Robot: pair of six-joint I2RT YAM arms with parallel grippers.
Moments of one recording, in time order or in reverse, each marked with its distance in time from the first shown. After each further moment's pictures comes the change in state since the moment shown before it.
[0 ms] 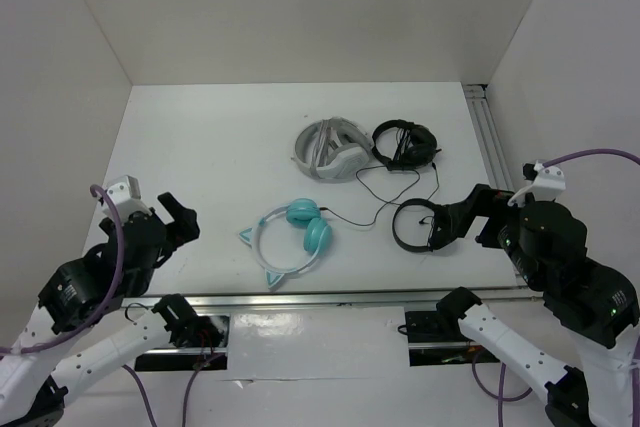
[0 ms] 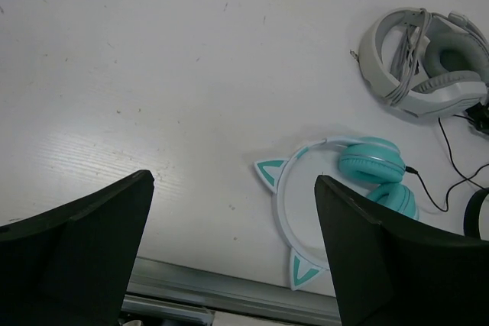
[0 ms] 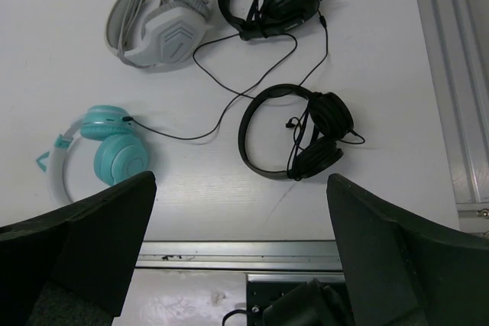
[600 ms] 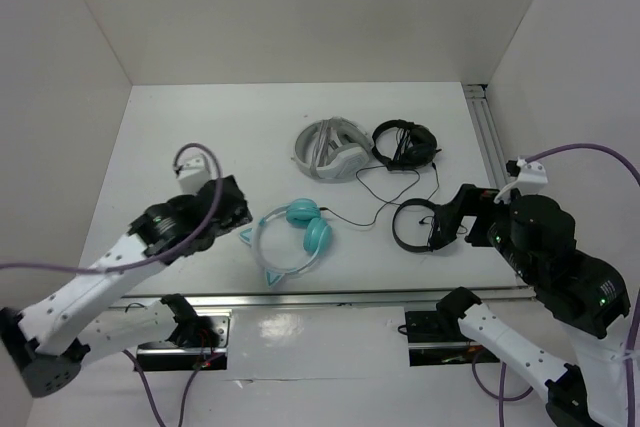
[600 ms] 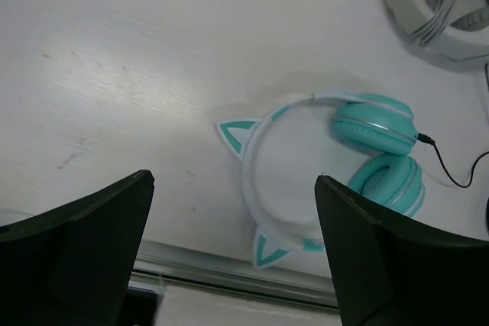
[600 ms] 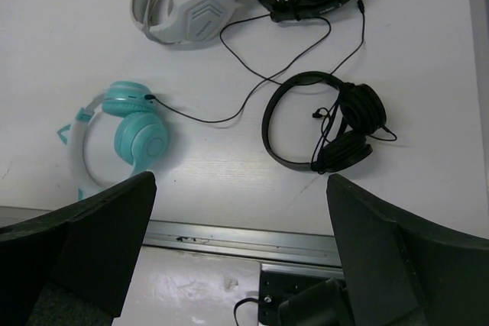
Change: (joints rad) left arm 0.003 0.348 0.031 0.060 0.122 -0.132; right arm 0.006 0.015 -0.028 0.024 -0.093 -0.002
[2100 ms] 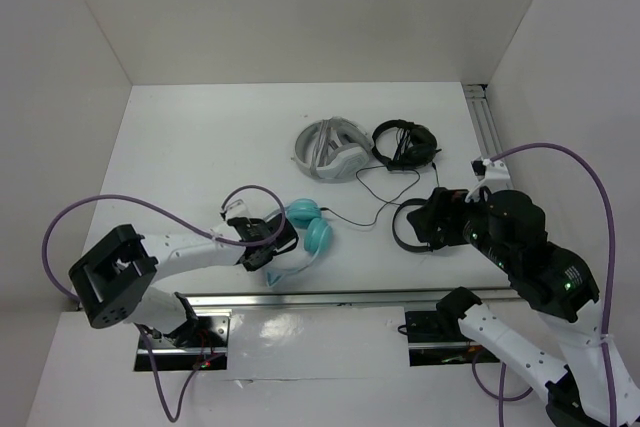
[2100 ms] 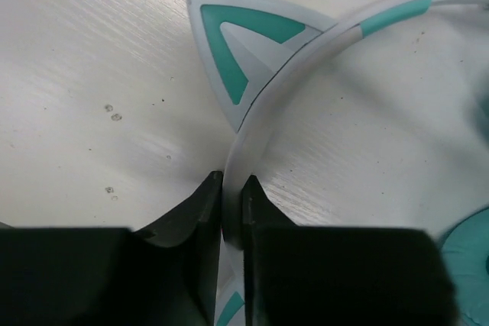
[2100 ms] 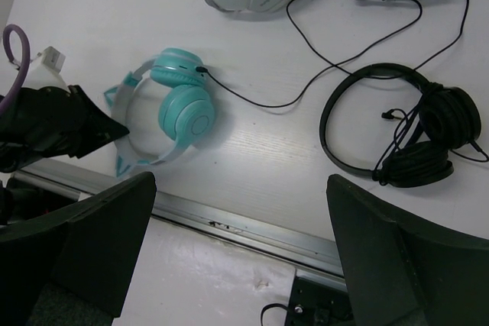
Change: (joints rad) left arm -0.140 0.603 -0.326 0.372 0.167 -0.510; right arm 0.000 -0.011 -0.179 0.174 -0.215 -0.003
